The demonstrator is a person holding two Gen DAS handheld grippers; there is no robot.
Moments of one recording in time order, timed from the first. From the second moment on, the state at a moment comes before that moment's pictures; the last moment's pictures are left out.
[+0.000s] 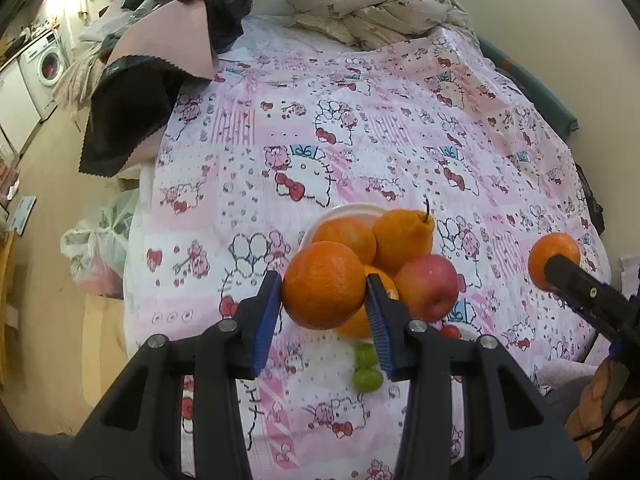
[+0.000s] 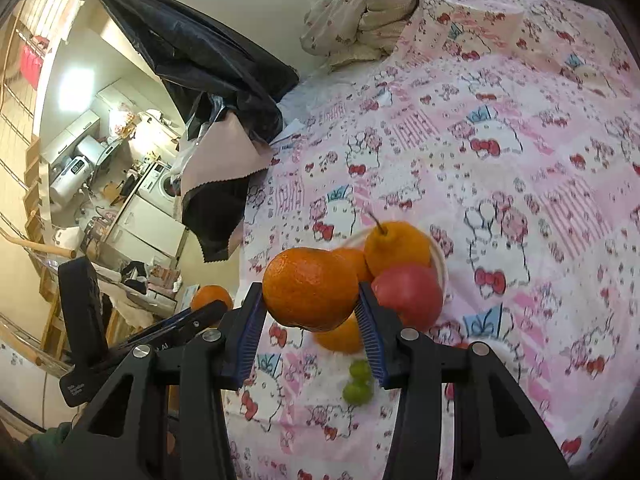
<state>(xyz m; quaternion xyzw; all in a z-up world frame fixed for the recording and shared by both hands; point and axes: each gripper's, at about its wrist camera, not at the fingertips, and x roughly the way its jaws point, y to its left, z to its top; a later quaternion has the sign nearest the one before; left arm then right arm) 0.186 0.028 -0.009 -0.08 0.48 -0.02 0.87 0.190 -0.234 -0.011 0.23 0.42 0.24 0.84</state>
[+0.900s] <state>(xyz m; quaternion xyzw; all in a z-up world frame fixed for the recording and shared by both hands) 0.281 0.020 -0.050 -0.07 0.50 -0.04 0.86 0.268 -0.189 -0.080 0.15 0.47 0.23 0.84</state>
